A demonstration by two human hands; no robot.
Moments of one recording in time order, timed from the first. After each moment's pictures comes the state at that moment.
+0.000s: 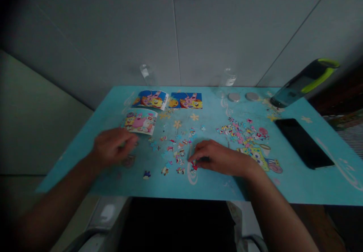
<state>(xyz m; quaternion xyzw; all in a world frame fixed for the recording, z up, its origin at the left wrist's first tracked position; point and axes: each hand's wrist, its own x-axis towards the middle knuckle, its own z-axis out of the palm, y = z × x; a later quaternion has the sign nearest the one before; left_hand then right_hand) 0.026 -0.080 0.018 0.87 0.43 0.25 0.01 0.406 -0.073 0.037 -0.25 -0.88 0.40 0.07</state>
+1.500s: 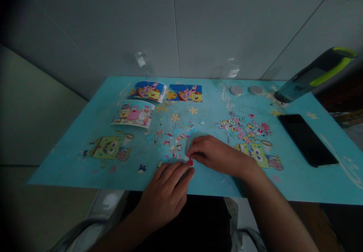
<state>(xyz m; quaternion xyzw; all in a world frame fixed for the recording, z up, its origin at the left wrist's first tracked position) 0.190 -0.200 -0.023 0.88 0.42 0.22 0.01 0.401 -0.077 0.029 -0.27 -0.88 0.39 0.09</state>
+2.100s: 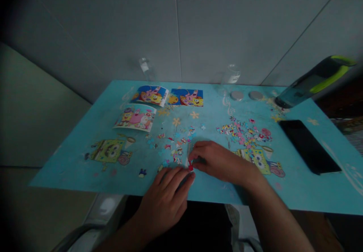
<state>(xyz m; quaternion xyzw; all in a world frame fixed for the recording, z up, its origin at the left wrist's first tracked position) 0.191 -0.201 -0.027 0.88 0.42 0.22 0.00 0.404 -0.081 0.031 -0.31 -0.87 0.38 0.08</state>
